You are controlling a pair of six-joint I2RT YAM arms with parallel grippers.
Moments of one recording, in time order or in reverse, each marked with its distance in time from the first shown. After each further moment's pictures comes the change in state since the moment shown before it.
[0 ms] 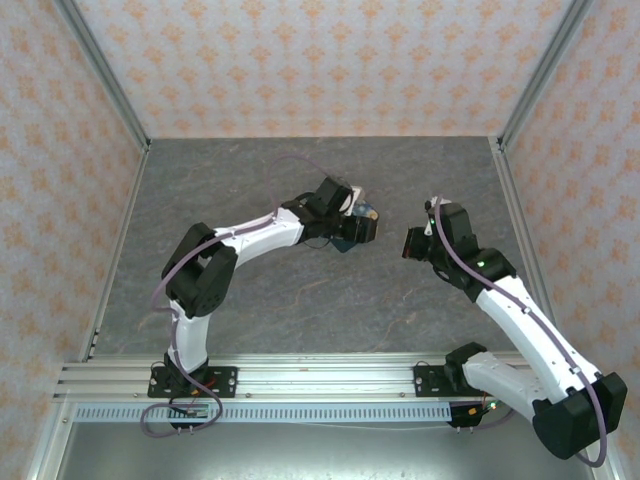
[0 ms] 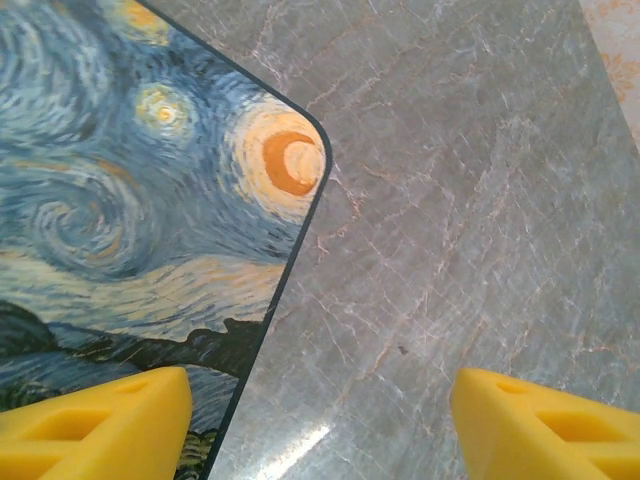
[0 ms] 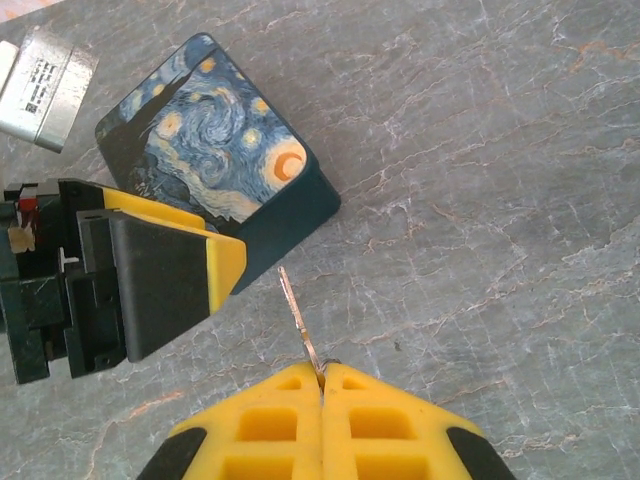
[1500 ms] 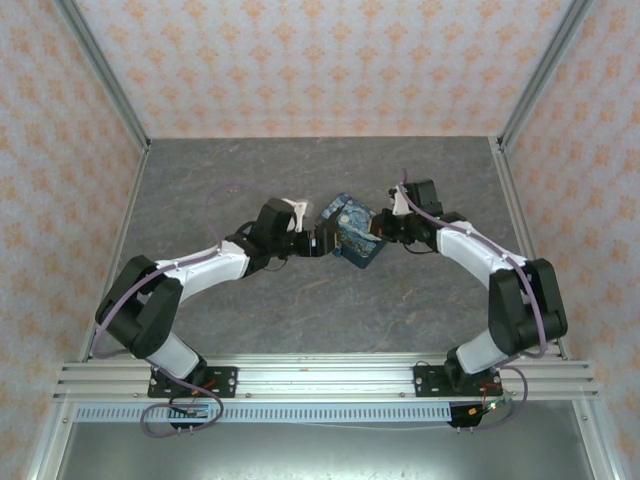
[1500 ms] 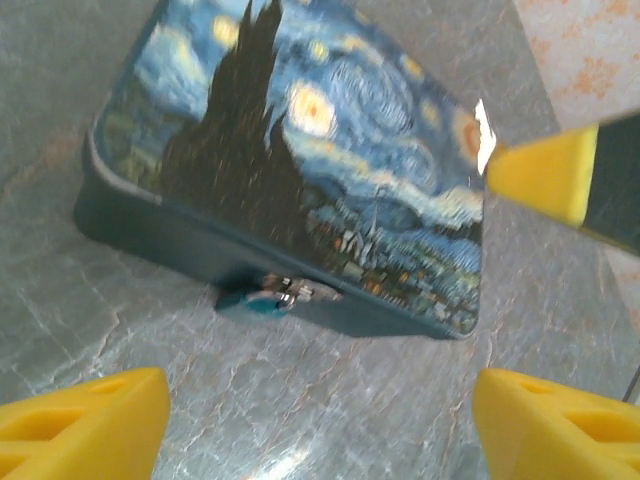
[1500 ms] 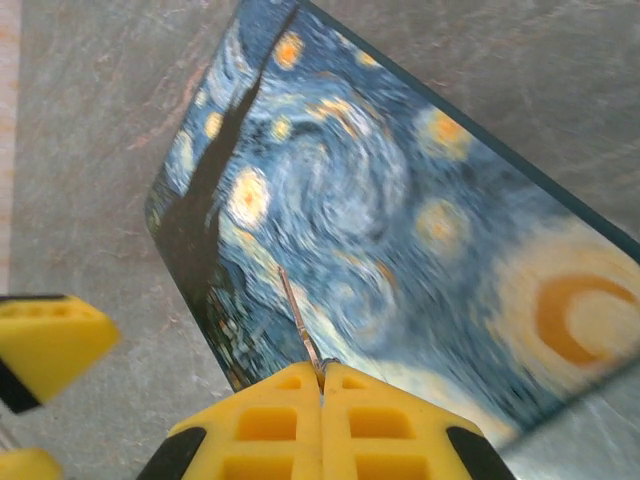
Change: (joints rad) left arm 0.137 -0.390 -0.590 0.348 0.071 -0.090; right arm -0.110 0.591 0.089 0.386 -0.514 0.026
